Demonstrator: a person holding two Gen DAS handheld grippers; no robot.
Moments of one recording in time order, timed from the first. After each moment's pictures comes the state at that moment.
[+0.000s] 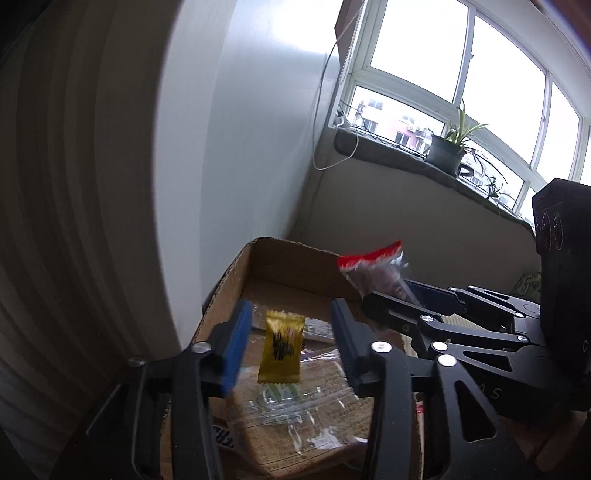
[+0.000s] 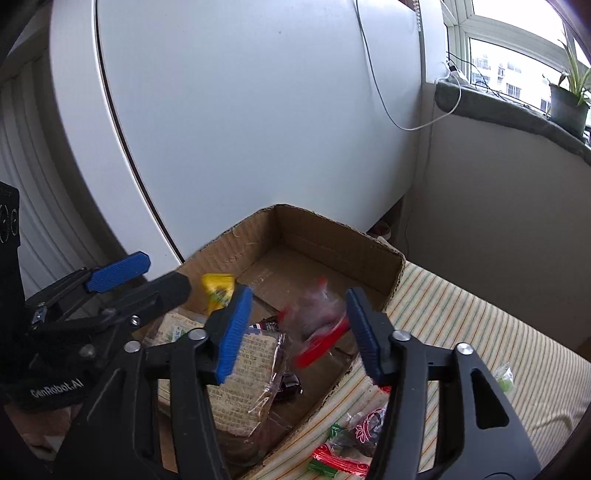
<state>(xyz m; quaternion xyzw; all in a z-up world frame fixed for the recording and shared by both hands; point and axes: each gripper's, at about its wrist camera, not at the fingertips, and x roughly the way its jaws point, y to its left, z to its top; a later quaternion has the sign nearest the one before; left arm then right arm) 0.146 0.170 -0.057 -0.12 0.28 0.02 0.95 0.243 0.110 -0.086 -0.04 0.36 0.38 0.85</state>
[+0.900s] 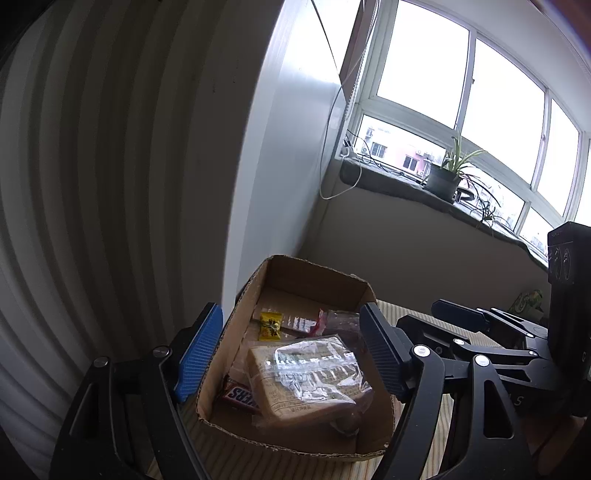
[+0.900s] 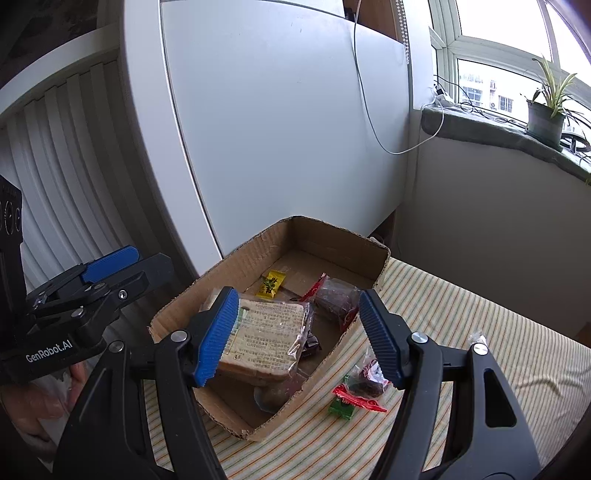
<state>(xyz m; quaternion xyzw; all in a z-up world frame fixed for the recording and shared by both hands) 0.083 0.165 -0.021 -0.13 0.24 0.04 0.96 0.166 0.070 -0.042 -0.03 0.32 0.37 0.87</state>
